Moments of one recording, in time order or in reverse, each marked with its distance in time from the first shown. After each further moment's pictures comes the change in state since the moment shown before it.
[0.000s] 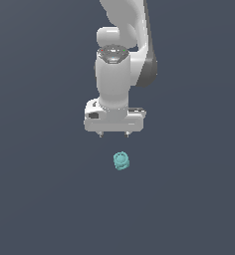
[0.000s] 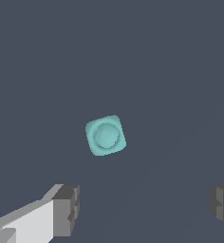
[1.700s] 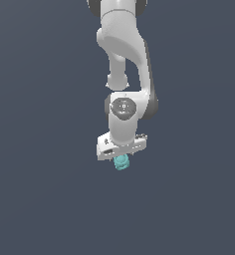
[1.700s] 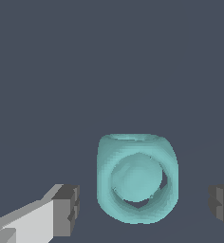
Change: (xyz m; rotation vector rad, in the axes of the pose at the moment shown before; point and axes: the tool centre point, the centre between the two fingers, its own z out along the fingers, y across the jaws) arm 0.023 -0.031 0.117 0.022 -0.066 -0.269
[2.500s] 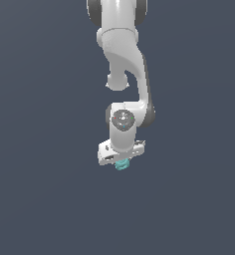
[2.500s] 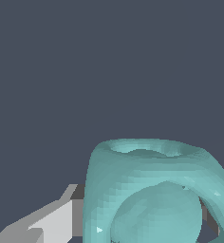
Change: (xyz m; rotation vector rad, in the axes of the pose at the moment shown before) arm 0.000 0.000 0.046 0.001 -0.001 -0.003
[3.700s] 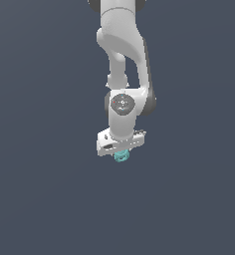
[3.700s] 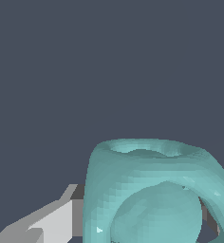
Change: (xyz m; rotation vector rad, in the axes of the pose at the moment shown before) arm -0.022 -0.004 -0.041 0.000 -0.001 0.000
